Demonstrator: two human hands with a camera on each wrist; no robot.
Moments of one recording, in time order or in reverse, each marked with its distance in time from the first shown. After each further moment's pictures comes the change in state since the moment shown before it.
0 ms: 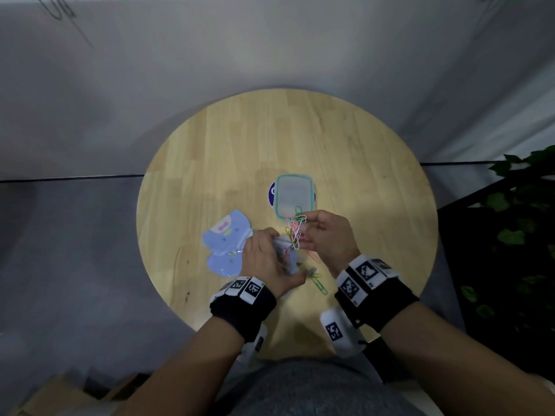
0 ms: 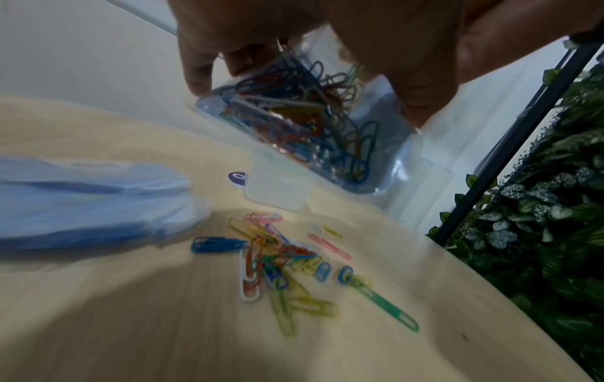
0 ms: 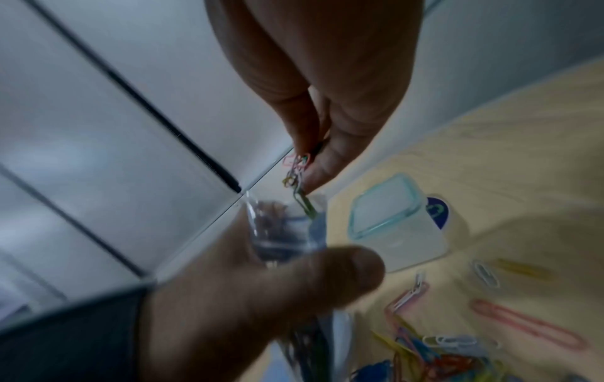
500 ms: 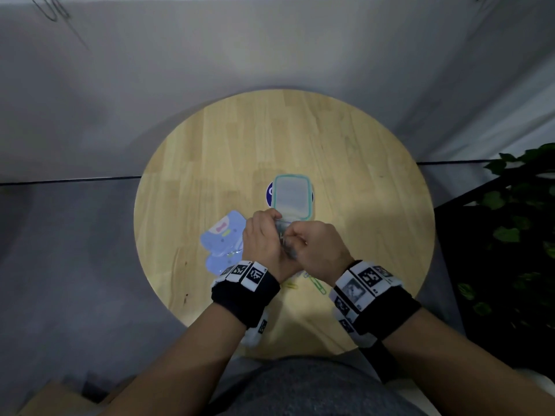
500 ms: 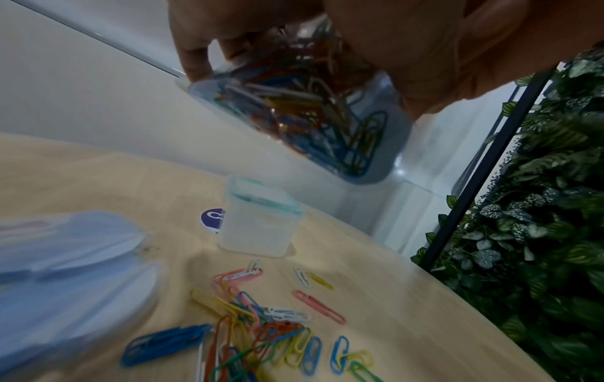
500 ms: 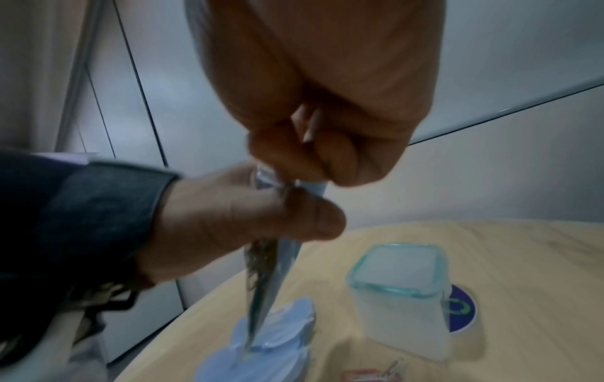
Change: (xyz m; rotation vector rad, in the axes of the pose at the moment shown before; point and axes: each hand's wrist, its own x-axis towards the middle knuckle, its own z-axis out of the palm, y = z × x) left_hand 0.025 0.025 -0.014 -0.106 0.174 0.093; right_hand -0.021 -0.012 0.007 -0.733 -0.115 -0.295
